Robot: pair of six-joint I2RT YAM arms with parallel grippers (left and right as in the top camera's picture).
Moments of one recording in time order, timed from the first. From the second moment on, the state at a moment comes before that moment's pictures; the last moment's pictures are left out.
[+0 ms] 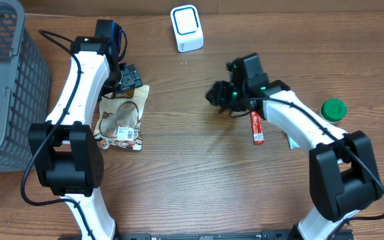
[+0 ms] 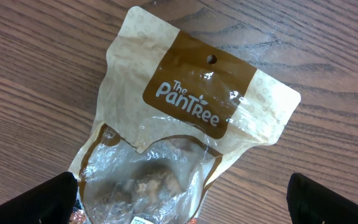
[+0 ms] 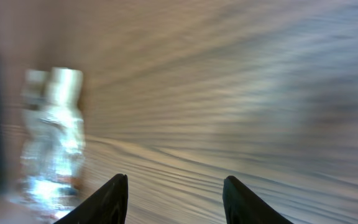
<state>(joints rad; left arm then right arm) -0.06 2.03 1.74 -1.14 -0.11 -0.47 0.39 1.84 1.24 -0.34 -0.37 0.62</state>
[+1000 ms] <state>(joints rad) -0.06 2.03 1.74 -1.14 -0.11 -0.47 0.93 1.84 1.24 0.14 -0.15 0.78</state>
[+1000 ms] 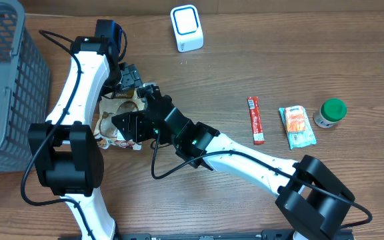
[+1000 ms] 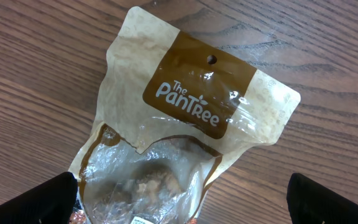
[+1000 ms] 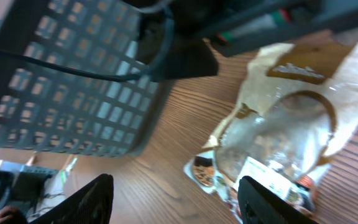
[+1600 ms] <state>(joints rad) -0.06 2.03 1.74 -1.14 -0.11 -0.47 0.76 1.84 1.24 -0.30 -0.05 0.79</state>
